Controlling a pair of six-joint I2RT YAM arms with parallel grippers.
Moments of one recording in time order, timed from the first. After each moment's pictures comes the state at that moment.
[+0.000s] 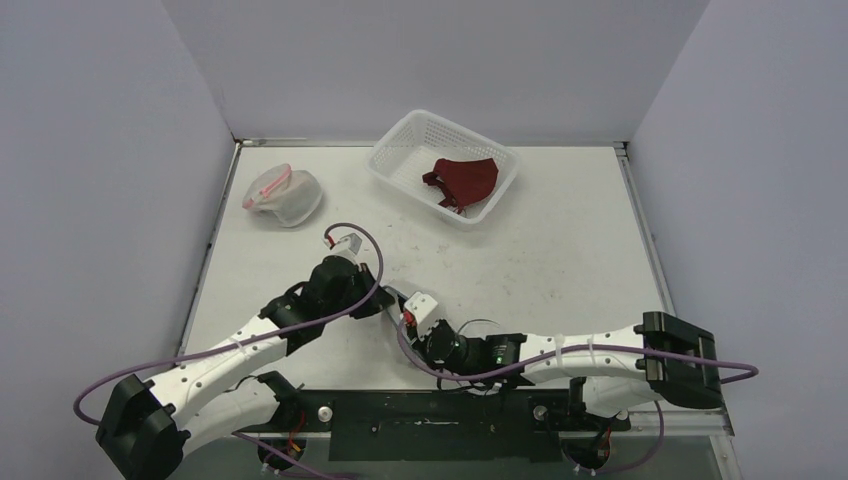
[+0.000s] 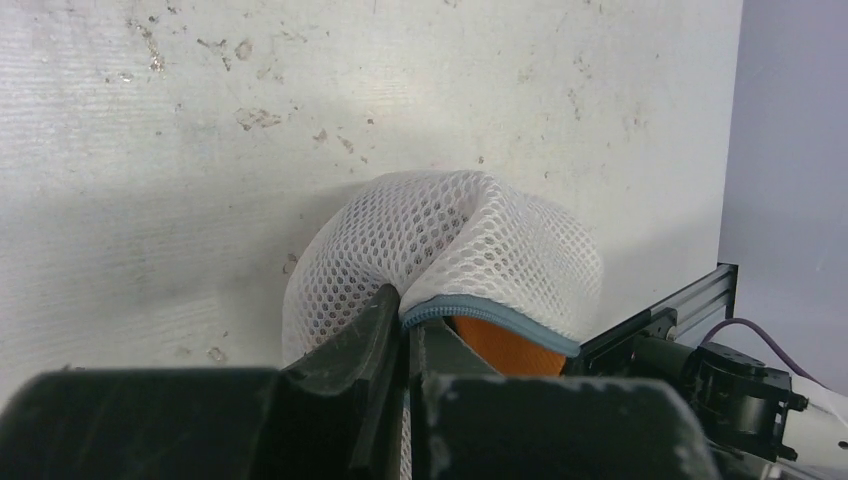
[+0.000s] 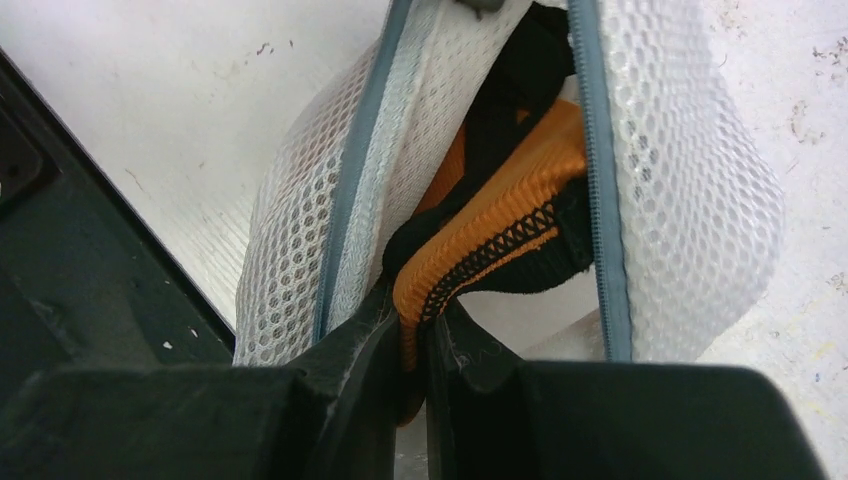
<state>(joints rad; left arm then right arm) -0.72 0.96 0.56 -0.23 -0.01 -0.91 1.37 1.31 0.64 0.03 0.41 0.32</state>
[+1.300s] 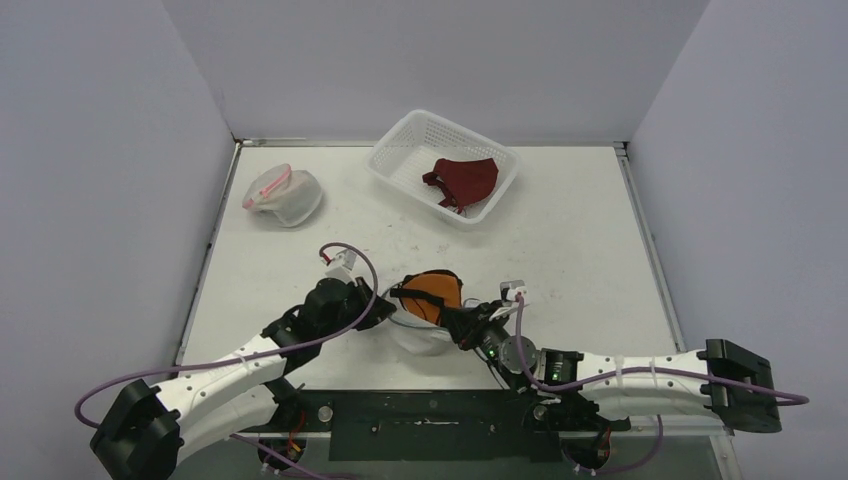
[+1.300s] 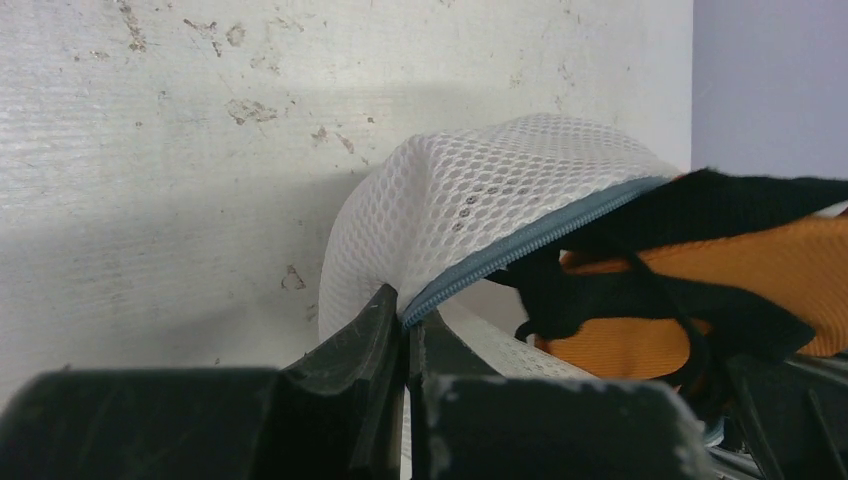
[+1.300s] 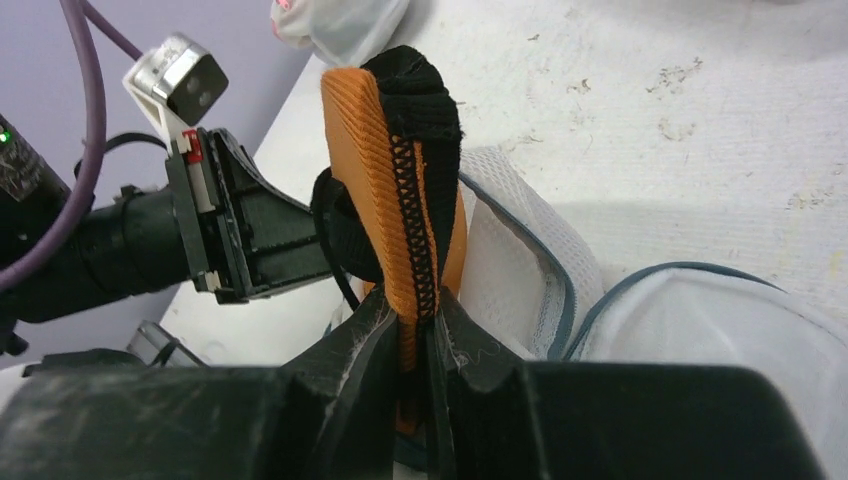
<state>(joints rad) -0.74 0.91 0.35 0.03 -0.02 -0.96 1.37 0.91 0.27 0.48 0.77 0.73</state>
